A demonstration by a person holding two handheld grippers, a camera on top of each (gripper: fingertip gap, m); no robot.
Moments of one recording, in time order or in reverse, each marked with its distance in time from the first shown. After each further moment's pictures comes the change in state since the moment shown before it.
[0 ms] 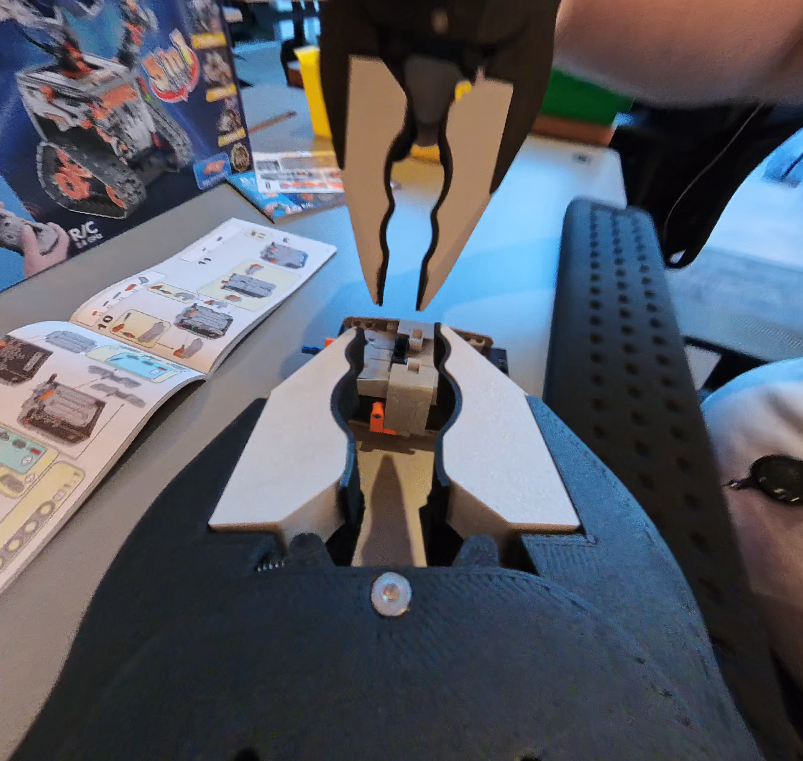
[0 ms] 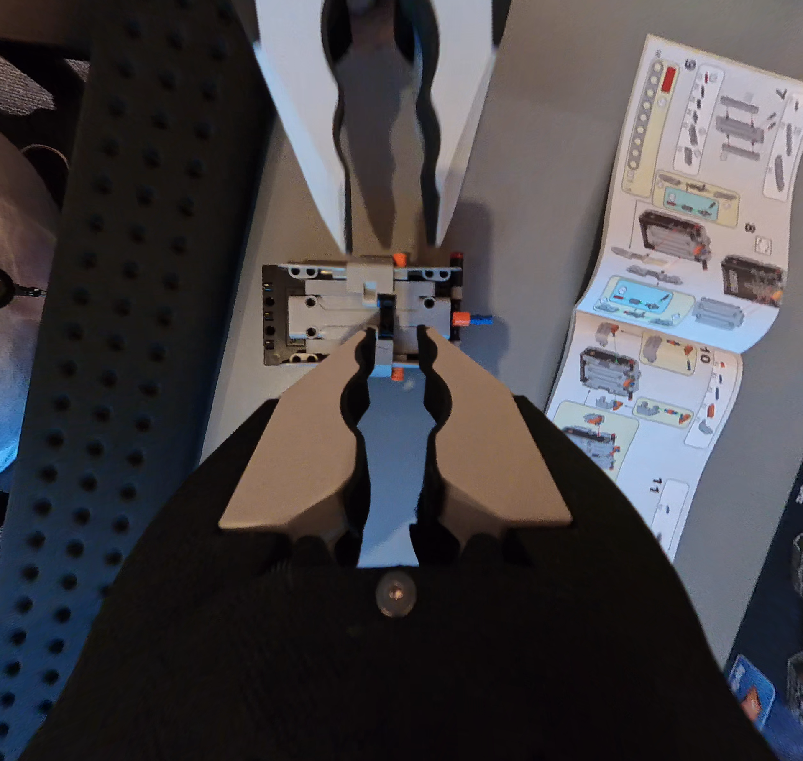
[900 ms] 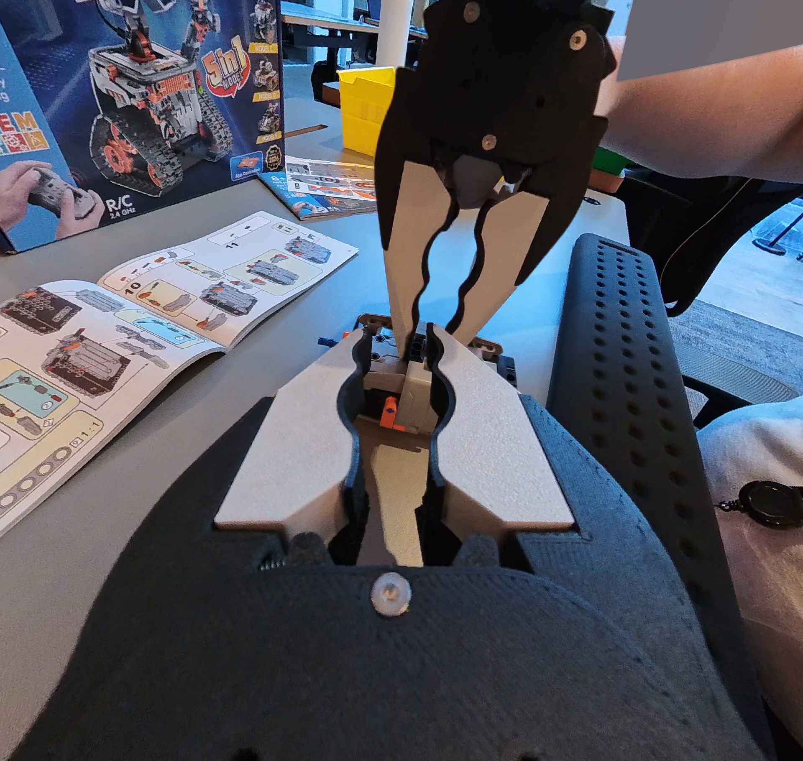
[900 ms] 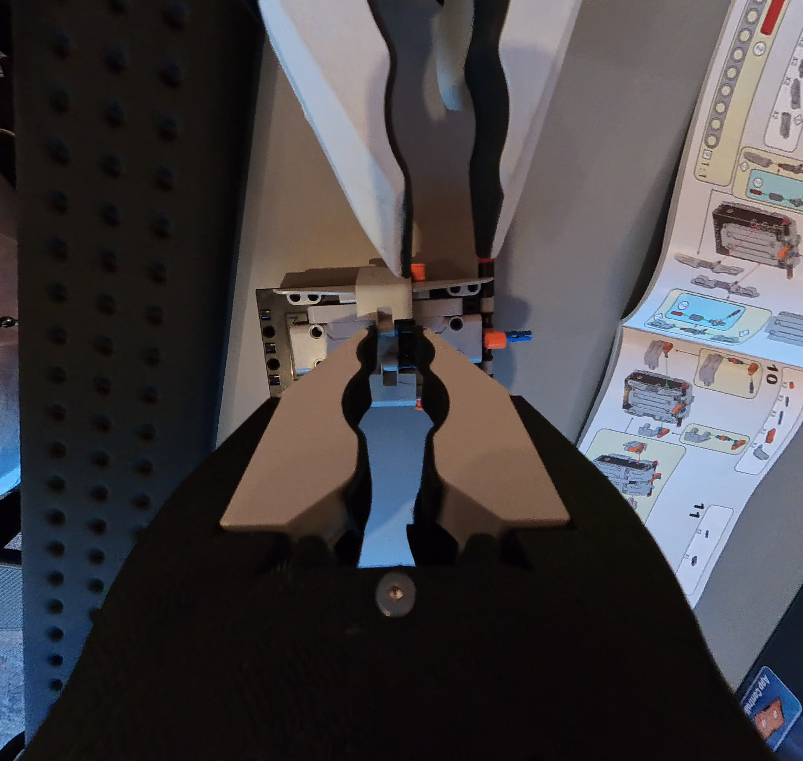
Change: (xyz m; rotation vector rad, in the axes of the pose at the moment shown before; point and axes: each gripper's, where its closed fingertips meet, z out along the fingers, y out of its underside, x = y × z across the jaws) left arm -0.013 0.005 -0.010 0.039 -0.038 -0.089; right arm -0.008 -0.002 0.037 -0.141 -0.014 0.036
